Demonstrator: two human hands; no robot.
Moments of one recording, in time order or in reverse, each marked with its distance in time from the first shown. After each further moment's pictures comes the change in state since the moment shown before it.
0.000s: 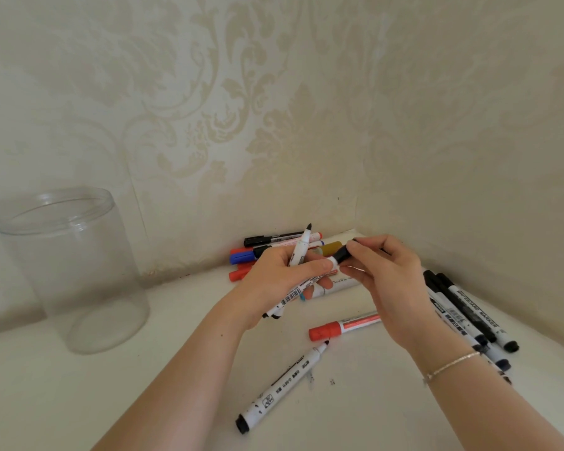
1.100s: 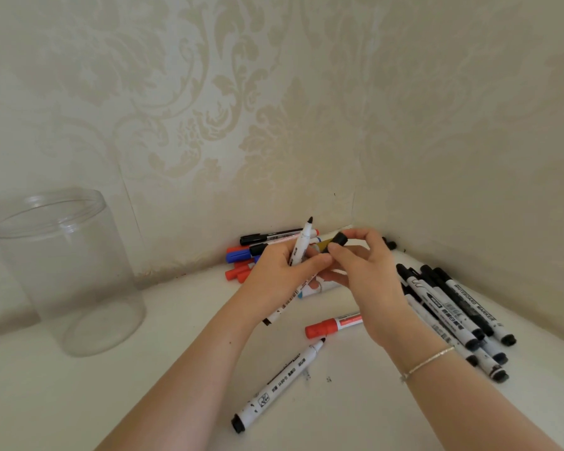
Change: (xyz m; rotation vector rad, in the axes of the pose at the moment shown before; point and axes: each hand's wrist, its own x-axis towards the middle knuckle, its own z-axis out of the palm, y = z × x) left_hand 0.015 -0.017 0.004 0.167 0.092 0.197; right_hand -0.005 0.005 0.021 -0.085 -0.005 0.032
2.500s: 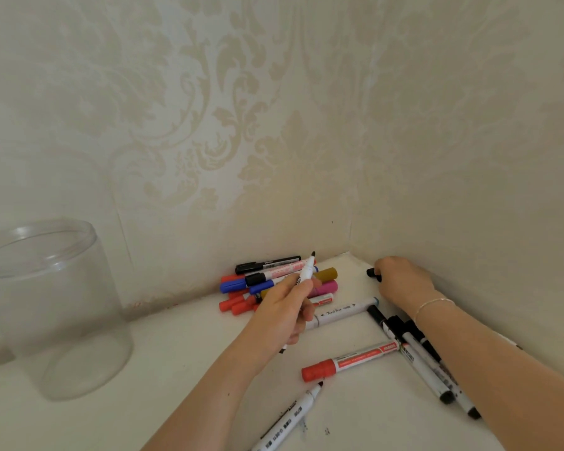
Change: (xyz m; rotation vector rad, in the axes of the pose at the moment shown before) left_hand 0.006 -0.004 0.010 -0.311 -0.024 -0.260; right_hand 0.134 0.024 -0.075 -1.706 -0.099 -0.099
